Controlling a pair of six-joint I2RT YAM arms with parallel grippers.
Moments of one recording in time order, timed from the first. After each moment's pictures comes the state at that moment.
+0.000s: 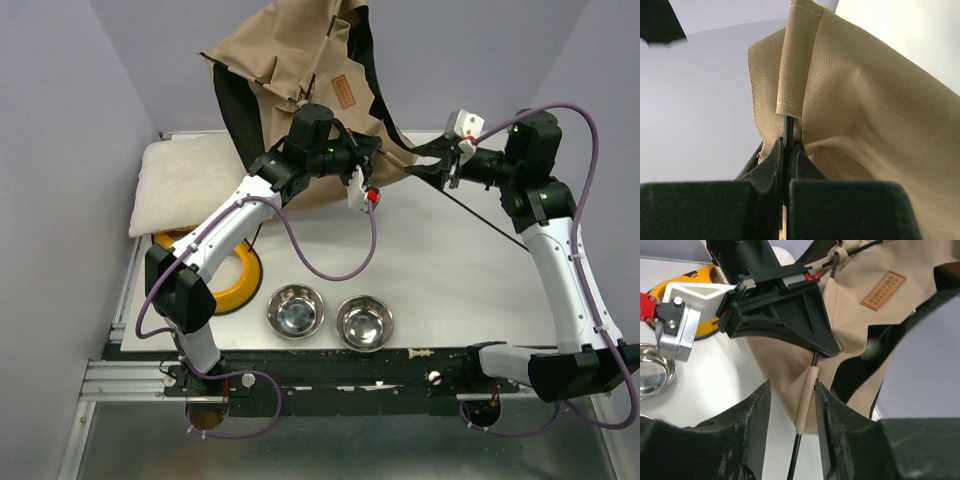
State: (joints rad) left arm -0.65 1.74 1.76 -0.37 0.54 1.76; right arm 0.12 1.23 1.44 -0.44 -1.00 -0.61
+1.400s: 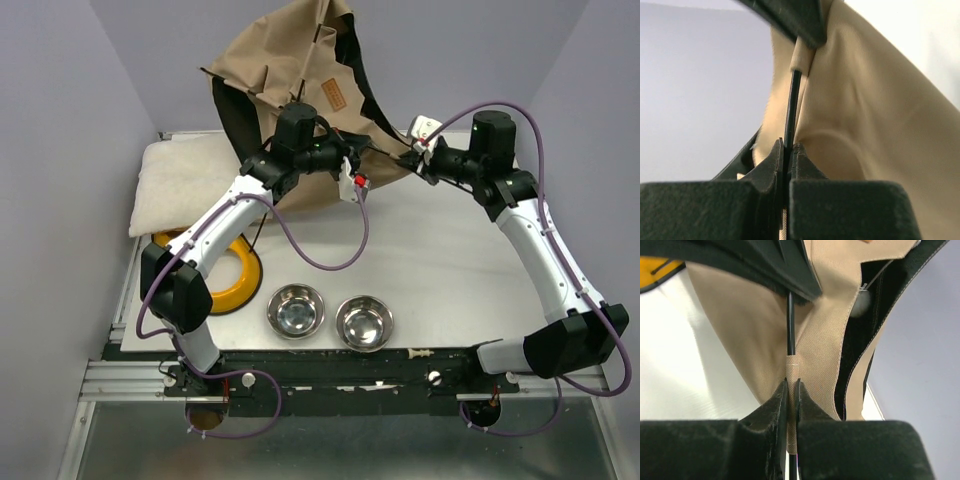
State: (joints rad) left arm -0.58 1.72 1.70 -0.26 0.63 1.56; right arm 0.24 1.38 1.44 -0.44 -0.67 -0.76
